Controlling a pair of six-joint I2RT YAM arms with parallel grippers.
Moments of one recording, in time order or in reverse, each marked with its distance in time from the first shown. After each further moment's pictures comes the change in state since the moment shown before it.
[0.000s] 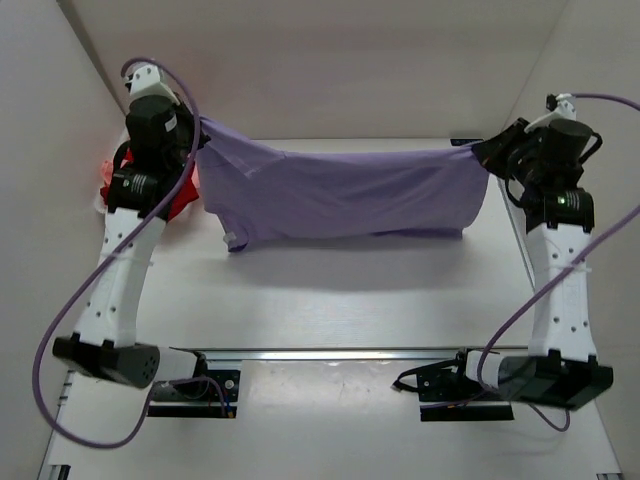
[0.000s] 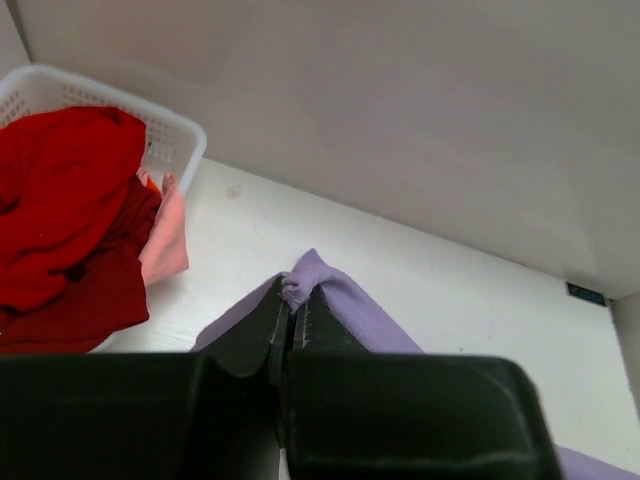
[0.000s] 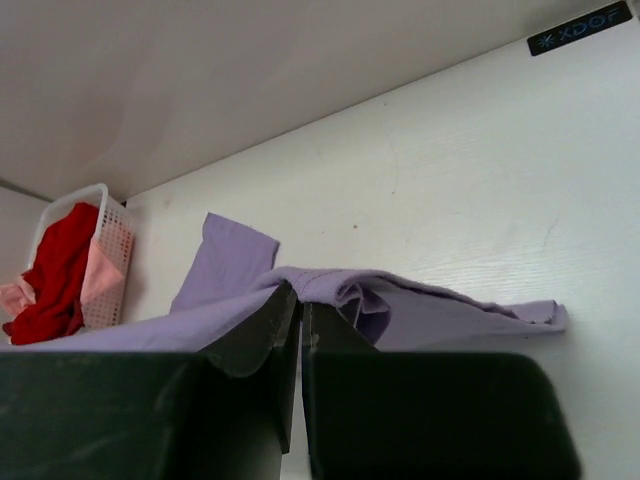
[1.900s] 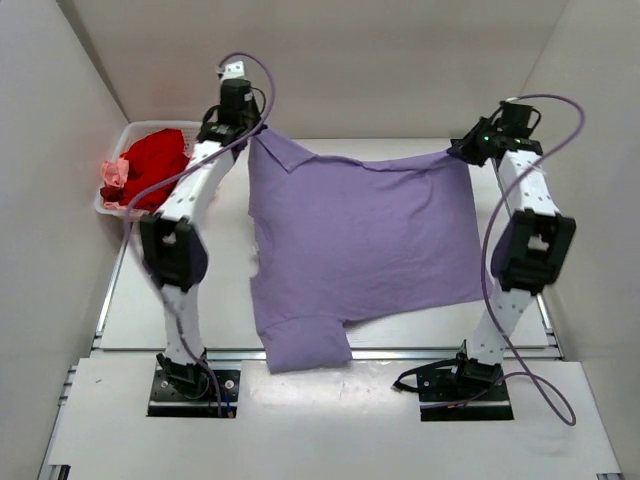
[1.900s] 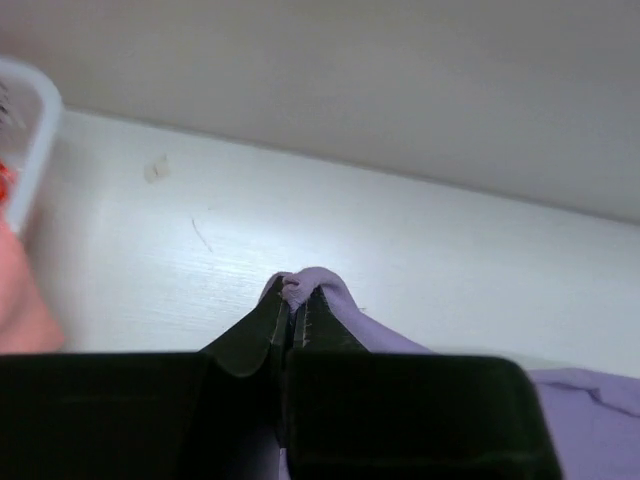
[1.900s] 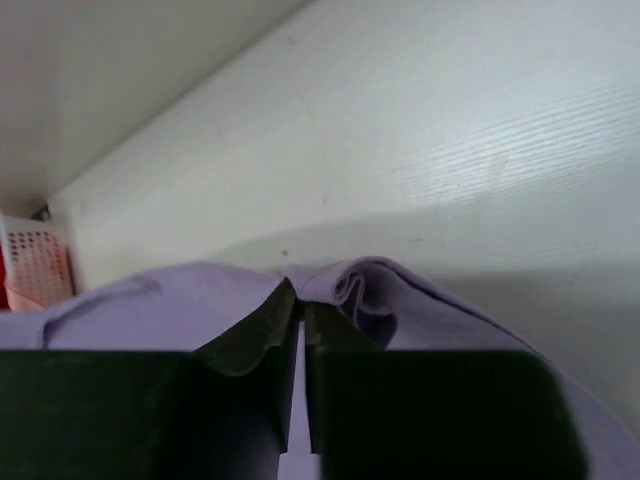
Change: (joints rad) left arm -0.035 0.673 0.324 0.143 0.077 0.043; right arm -0.032 0.734 0.322 0.086 -0.101 0.050
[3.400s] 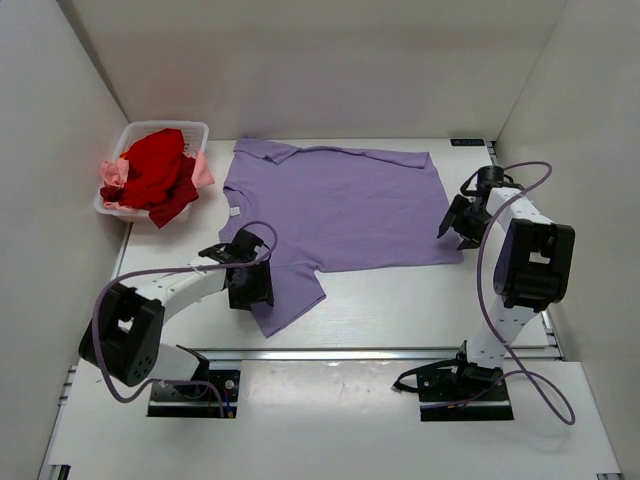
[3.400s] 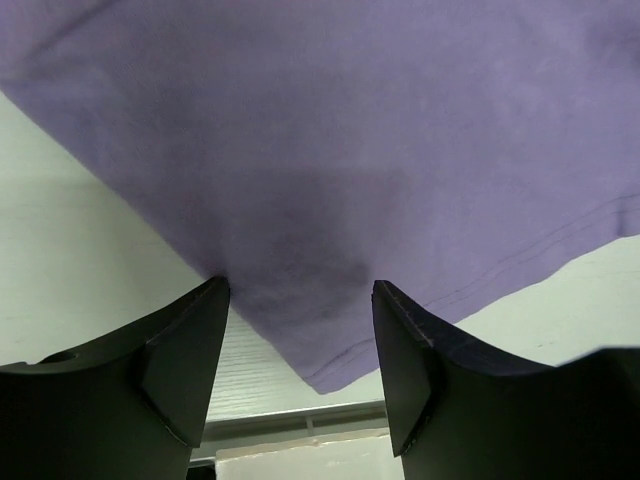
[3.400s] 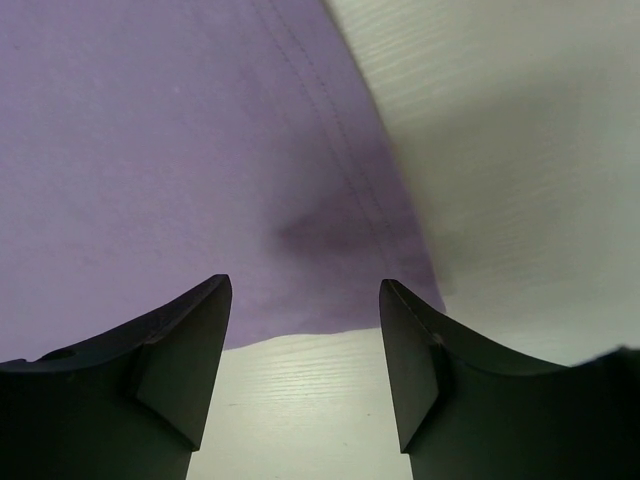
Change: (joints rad) left arm -0.218 -0.607 -1.312 -0.188 0.275 -0.255; right arm 0.016 -0.077 -0.465 -0.270 0.233 -0.182
